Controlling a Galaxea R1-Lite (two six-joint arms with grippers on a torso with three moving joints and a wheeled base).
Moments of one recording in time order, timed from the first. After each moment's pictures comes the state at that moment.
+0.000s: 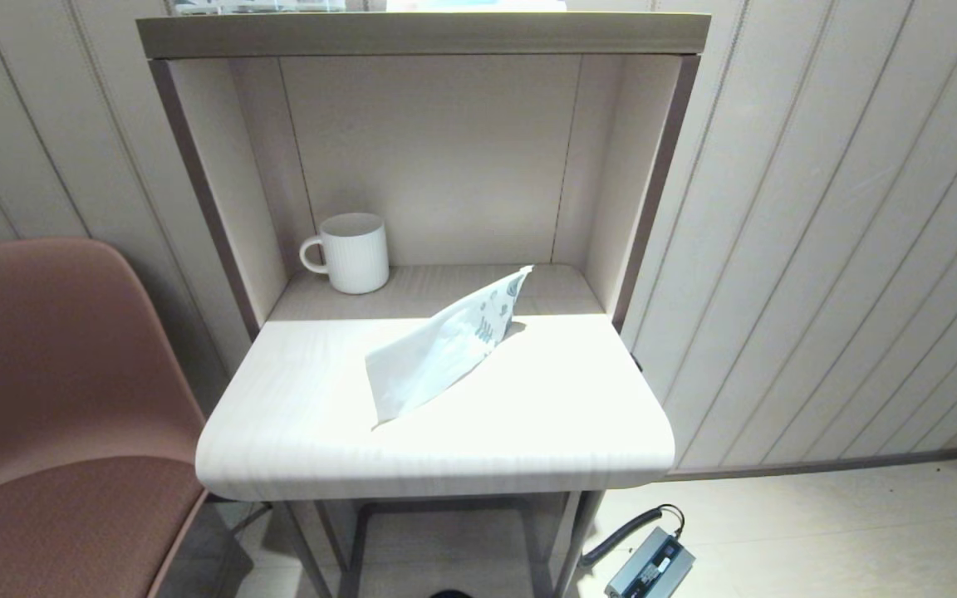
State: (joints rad) left arm 0.00 0.00 -0.01 0.02 -0.03 0.15; right arm 0.00 0.00 0.00 0.00 0.00 -0.03
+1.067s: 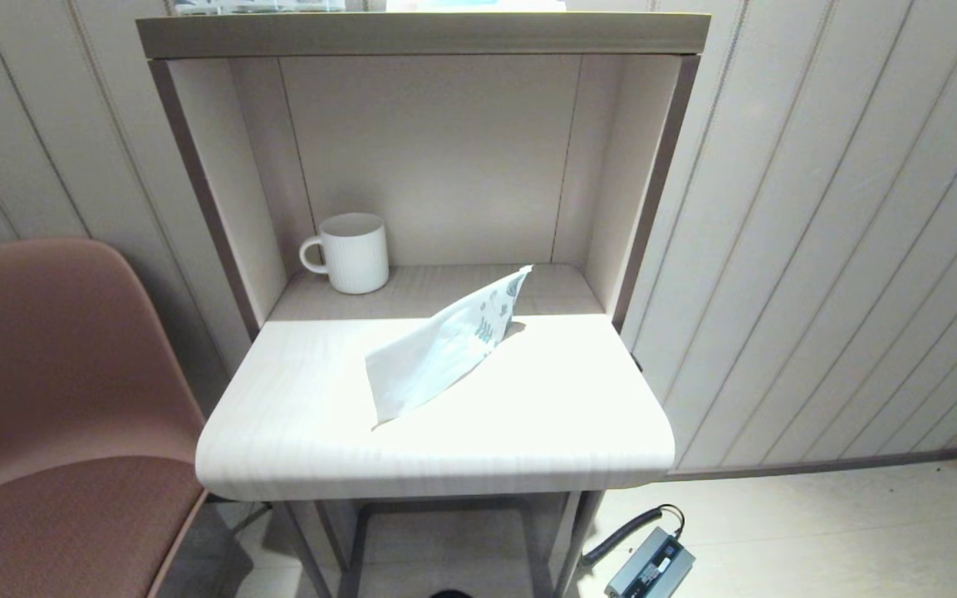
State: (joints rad) left arm 0.00 0.00 0.00 0.02 -0.02 0.12; right arm 0.00 0.00 0.00 0.01 0.00 -0.02
